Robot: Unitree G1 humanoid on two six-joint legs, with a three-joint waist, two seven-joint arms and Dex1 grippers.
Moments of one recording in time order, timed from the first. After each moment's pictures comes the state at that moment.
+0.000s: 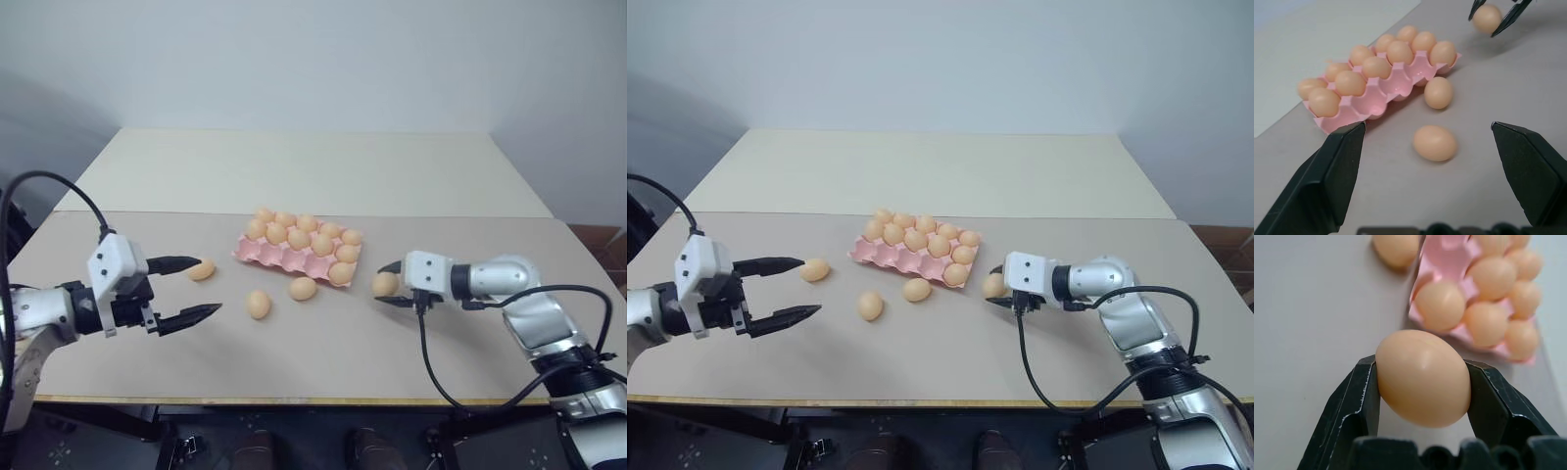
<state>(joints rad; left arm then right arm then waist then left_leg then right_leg) -0.04 0.94 0.41 -0.37 -0.60 0.46 -1.05 -0.54 -0.75 0.19 -0.07 0.06 0.10 1.09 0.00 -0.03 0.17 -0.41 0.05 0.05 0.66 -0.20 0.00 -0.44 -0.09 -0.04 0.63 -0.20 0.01</state>
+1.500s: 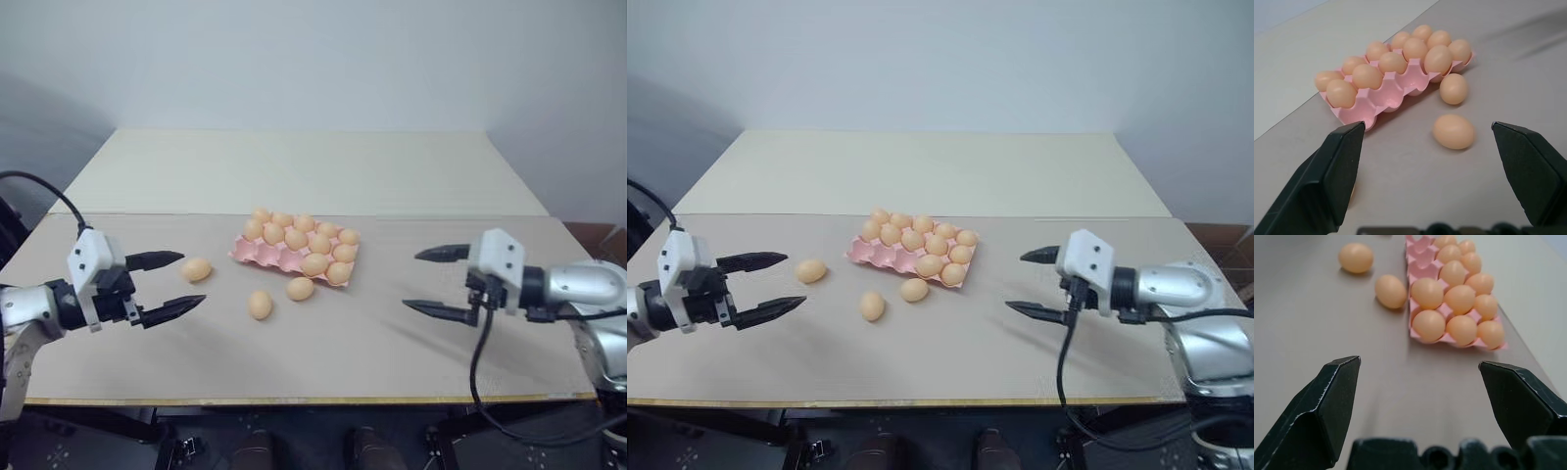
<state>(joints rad) -0.06 0.94 0.40 -0.22 -0.58 0.38 -1.13 -0.25 -0.86 -0.16 -0.35 0.36 0.39 1.17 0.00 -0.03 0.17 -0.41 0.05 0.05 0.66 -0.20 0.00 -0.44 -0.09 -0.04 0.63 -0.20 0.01</state>
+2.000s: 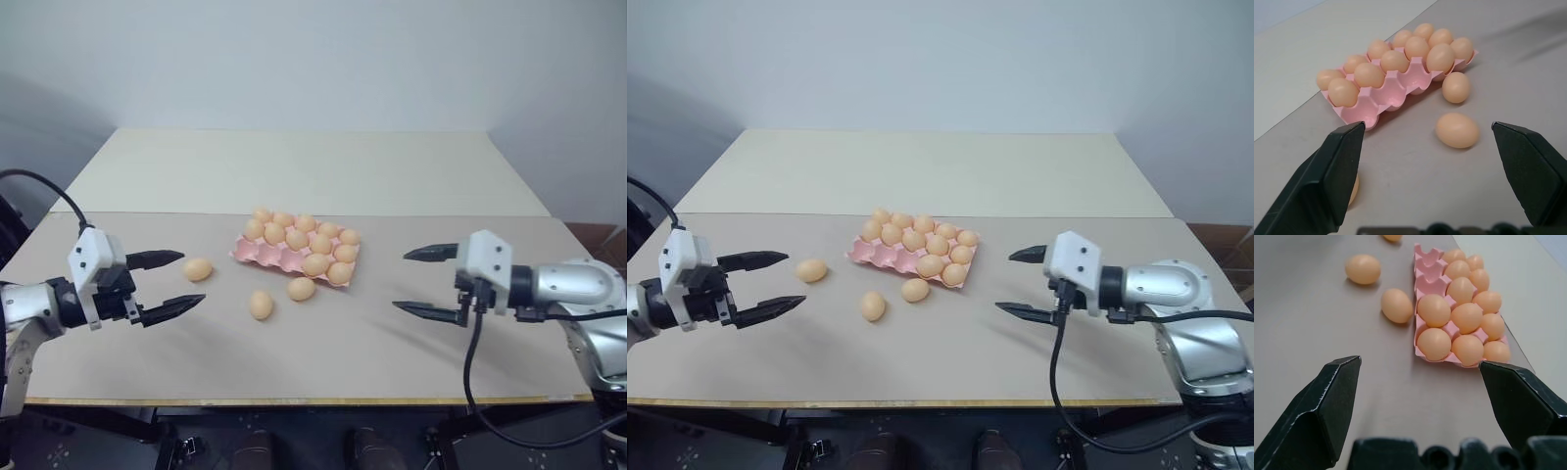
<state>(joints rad) -0.08 0.94 0.39 -0.20 -0.57 0.38 -1.13 -0.39 -0.81 0.01 -0.36 0.30 0.37 1.08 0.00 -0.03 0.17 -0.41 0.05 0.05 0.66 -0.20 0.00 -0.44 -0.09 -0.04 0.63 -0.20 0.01</state>
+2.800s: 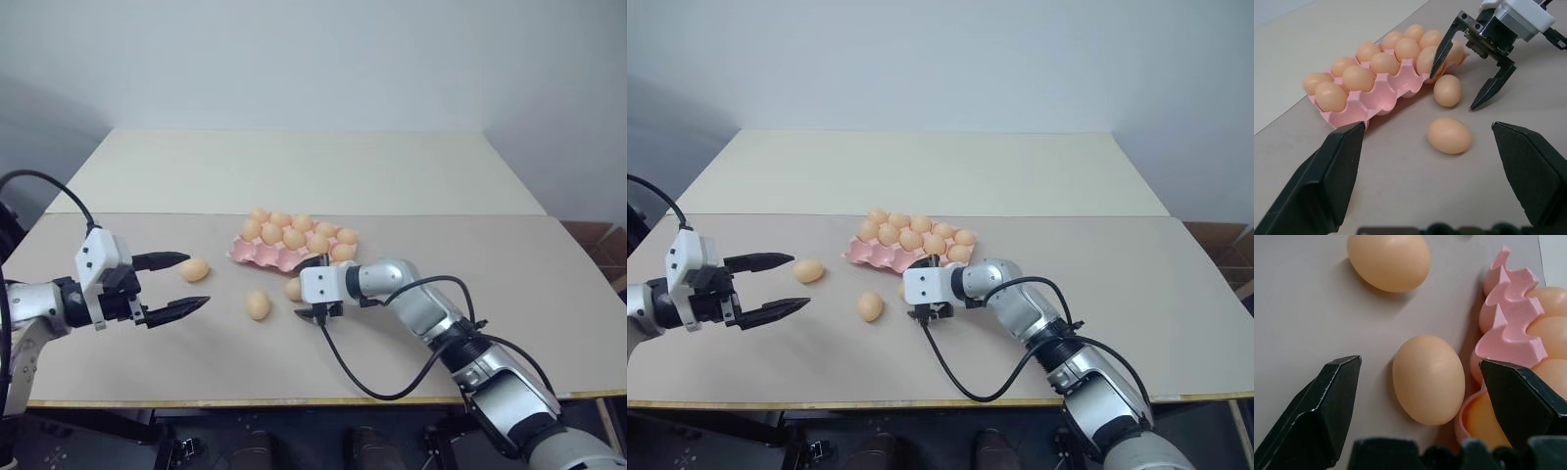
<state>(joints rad) -0.09 0.94 0.37 -0.21 -0.58 0.39 -1.13 -0.78 -0.37 0.55 0.25 -0.24 -0.01 0.91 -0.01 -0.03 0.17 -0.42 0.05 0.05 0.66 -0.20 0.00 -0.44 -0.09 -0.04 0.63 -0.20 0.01</state>
